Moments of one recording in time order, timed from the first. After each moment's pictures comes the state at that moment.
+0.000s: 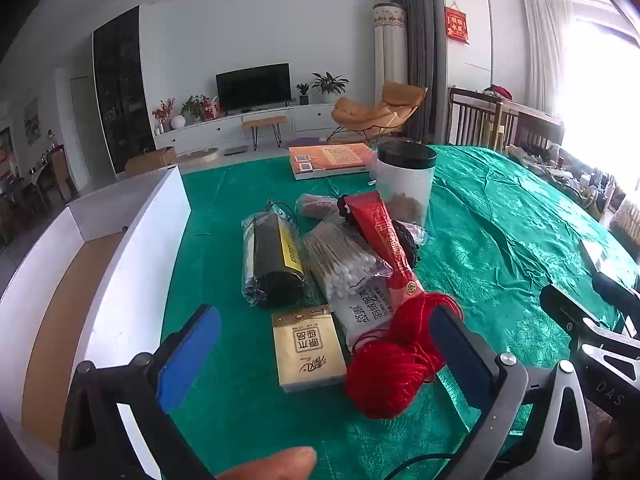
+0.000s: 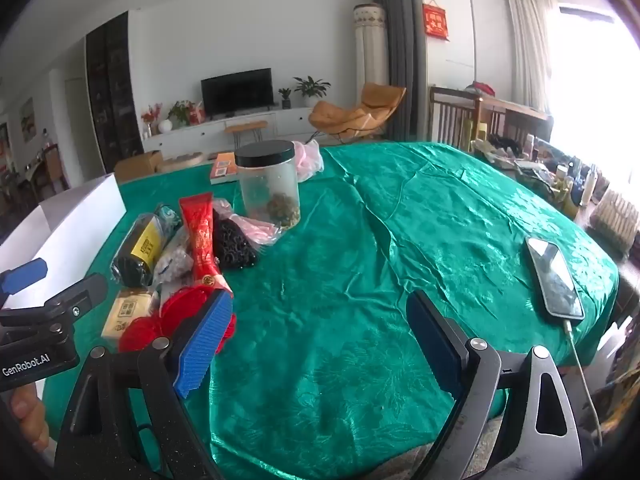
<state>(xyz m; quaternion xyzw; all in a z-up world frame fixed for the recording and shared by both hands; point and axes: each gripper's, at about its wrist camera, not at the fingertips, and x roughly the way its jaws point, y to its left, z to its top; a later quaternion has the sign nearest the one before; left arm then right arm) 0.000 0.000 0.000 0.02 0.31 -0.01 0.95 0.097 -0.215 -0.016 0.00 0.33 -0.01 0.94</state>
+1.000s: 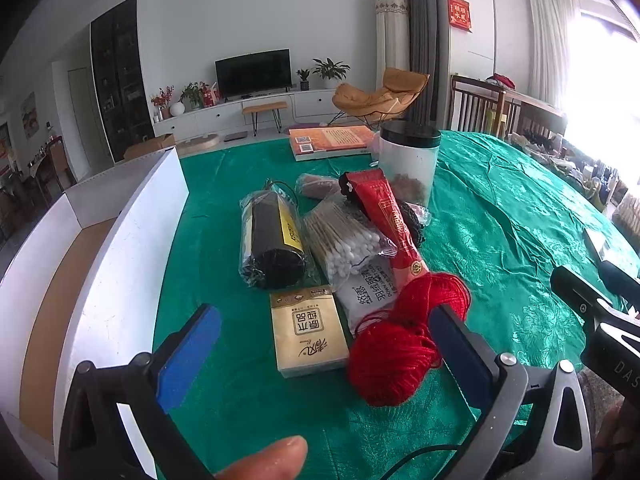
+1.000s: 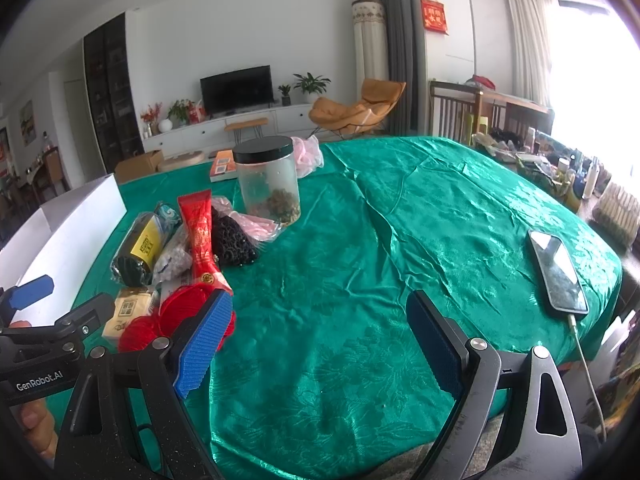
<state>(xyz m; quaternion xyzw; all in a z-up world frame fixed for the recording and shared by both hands) 0.003 0.001 -0.014 0.02 0.34 -0.01 0.94 0.099 -0.217 -0.019 0.01 0.33 -0.01 0.94</state>
